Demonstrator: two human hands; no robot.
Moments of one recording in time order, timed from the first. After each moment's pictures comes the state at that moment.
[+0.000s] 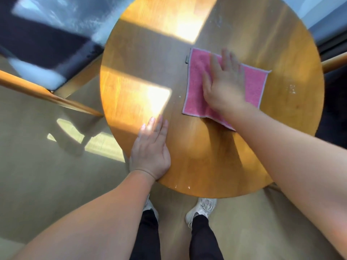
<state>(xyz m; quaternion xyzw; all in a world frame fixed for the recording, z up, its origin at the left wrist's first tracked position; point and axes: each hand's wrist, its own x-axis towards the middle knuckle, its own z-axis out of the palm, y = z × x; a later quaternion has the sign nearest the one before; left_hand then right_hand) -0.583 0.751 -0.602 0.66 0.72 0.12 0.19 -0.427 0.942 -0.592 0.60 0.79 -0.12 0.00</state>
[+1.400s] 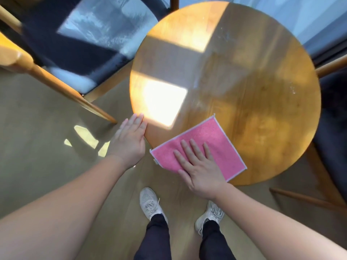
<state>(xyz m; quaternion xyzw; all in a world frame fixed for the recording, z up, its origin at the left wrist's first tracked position) -0.696 0.718 -0.581 0.68 0.71 0.01 0.20 -0.442 0.705 -0.610 0.38 0.91 -0.15 0.10</state>
